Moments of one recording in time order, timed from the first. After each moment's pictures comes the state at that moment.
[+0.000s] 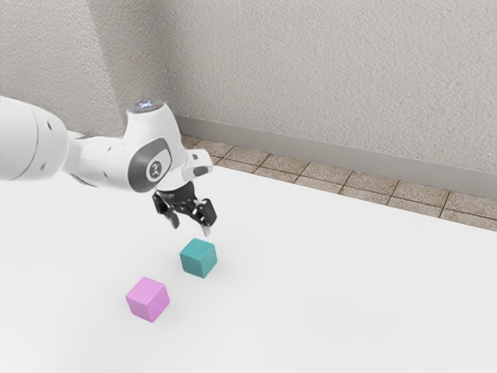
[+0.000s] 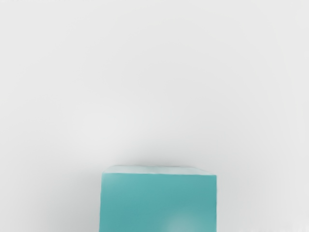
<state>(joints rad) -0.32 0.22 0.30 -2.07 -0.15 2.37 0.04</state>
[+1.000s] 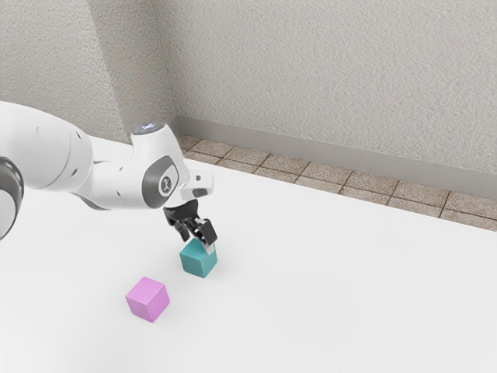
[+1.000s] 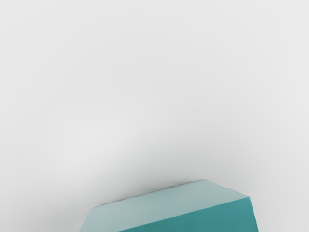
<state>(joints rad) -0.29 0.35 0.29 -2.04 -0.33 2.44 0.44</state>
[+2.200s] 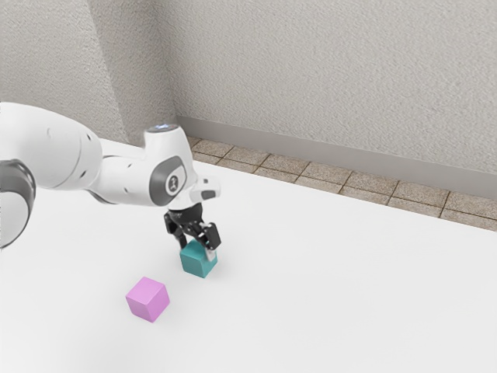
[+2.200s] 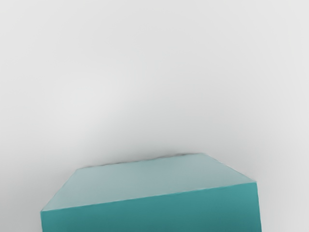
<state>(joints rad) -0.30 0.39 0.30 -1.98 -0.28 2.31 0.27</state>
